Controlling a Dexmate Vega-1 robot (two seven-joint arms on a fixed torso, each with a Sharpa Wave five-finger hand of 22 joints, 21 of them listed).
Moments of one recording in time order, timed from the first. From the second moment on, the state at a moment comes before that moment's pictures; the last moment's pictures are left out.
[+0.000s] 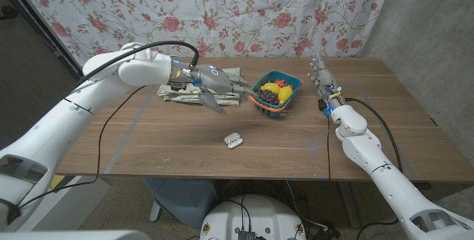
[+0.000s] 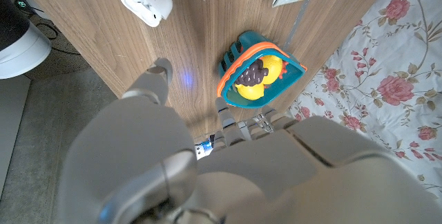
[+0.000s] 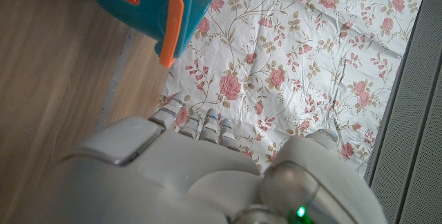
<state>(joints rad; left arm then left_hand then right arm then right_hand) 0.67 0.83 0.28 -1.91 0.57 -0.80 -0.77 0.89 0.00 0.52 -0.17 0.23 -0.17 -0.10 0.21 0.19 0.21 -0.16 0.35 0.29 -0.15 -0.06 0.19 0.18 -0.05 -0.01 0.19 0.17 -0.94 -0.39 -0.20 -1.43 0.42 0.26 0.01 0.32 0.06 -0.18 -0.09 0.22 -0.04 -0.05 0.20 0.18 0.00 -0.03 0.20 0.19 -0.14 -0.03 0.20 0.19 0.03 0.08 0.19 0.17</state>
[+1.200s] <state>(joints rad) 0.69 0.86 0.25 -1.86 0.60 -0.90 -0.76 0.89 -0.01 0.54 -0.16 0.22 -0.17 -0.10 0.21 0.19 0.21 -0.16 0.36 0.30 -0.15 -0.06 0.19 0.18 -0.05 -0.01 0.19 0.18 -0.97 -0.40 -0.19 -1.48 0.41 0.27 -0.02 0.32 0.06 -0.18 -0.09 0.22 -0.04 -0.05 0.20 0.18 0.00 -0.03 0.20 0.19 -0.14 -0.03 0.20 0.19 0.03 0.09 0.19 0.17</state>
